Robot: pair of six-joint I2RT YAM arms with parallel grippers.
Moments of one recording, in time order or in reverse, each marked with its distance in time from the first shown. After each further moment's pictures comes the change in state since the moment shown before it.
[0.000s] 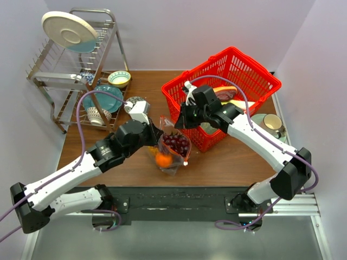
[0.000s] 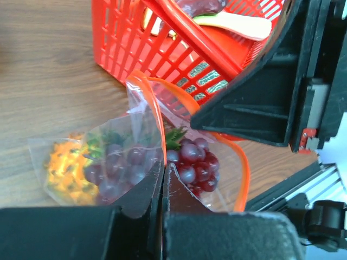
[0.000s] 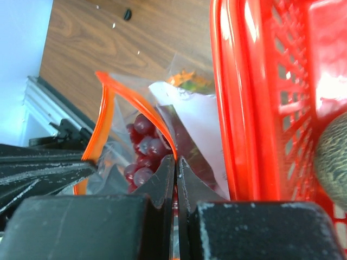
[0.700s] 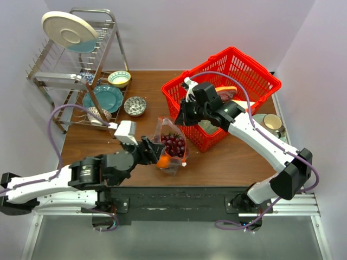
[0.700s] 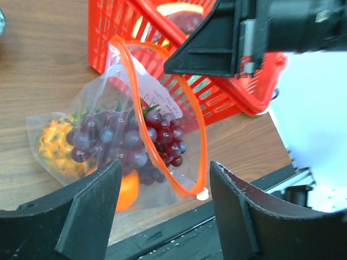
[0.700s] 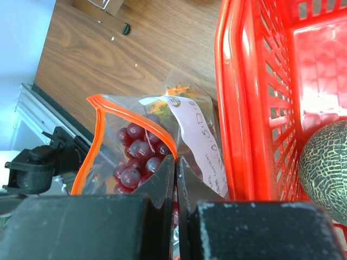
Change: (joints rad) left arm -0.478 -0.213 -0.013 -0.151 -0.522 -0.162; right arm 0.001 0.003 0.053 -0.015 0.041 -0.042
